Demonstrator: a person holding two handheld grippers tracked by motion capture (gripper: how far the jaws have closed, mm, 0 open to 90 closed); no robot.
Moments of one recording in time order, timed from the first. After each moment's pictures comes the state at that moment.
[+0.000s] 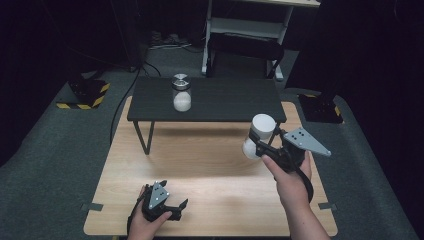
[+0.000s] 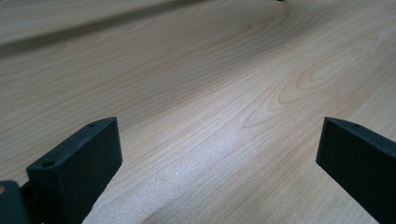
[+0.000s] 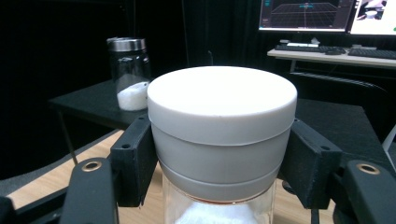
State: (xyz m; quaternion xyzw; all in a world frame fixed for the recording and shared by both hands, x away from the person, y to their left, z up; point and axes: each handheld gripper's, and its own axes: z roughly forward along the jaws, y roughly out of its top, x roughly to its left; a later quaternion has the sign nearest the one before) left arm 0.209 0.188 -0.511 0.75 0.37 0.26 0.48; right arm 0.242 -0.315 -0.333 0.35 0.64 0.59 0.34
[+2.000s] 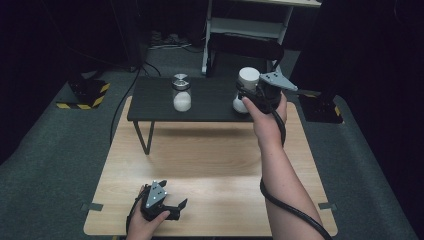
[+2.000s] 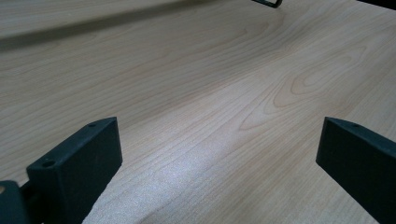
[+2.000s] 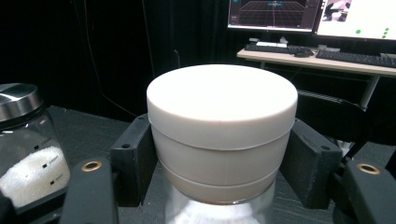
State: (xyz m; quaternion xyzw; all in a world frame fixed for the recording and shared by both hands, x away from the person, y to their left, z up) left arm 0.212 0.196 -0.513 0.74 0.37 0.24 0.50; right arm 0.363 -0.246 -0.281 0.39 0.63 0.55 0.38
